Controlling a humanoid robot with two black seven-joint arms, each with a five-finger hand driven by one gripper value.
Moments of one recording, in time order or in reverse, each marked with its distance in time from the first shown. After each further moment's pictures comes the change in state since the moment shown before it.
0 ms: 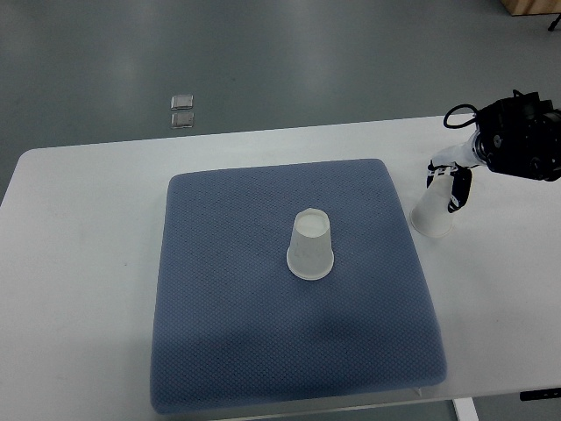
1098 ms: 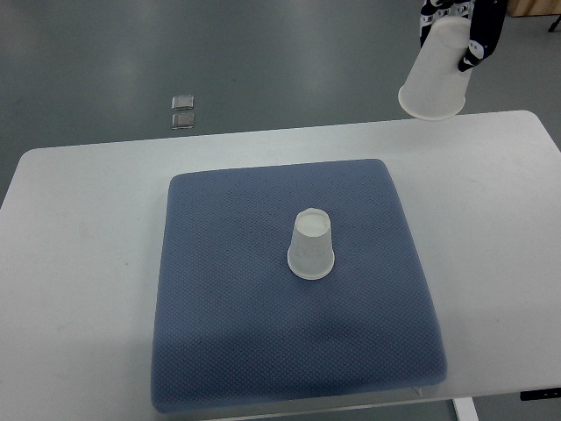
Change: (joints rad) left arm 0.000 0.000 0.006 -0.010 0.003 -0.003 -0.001; right arm 0.970 -0.078 -0.072 0.464 -0.011 0.341 0.009
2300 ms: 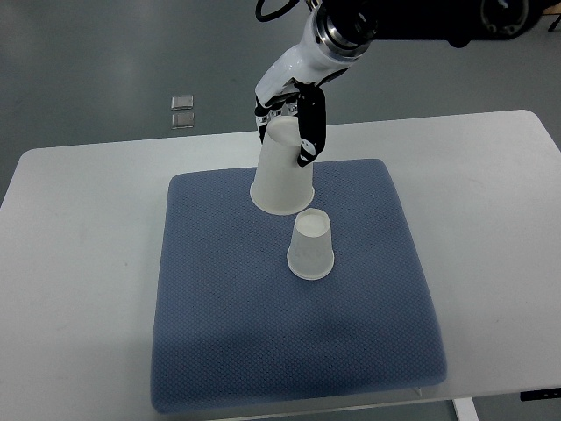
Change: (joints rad) left arm 0.000 0.000 -0.005 0.004 -0.003 0.000 0.001; right arm -0.117 0.294 0.229 0.013 0.242 -0.066 0.003
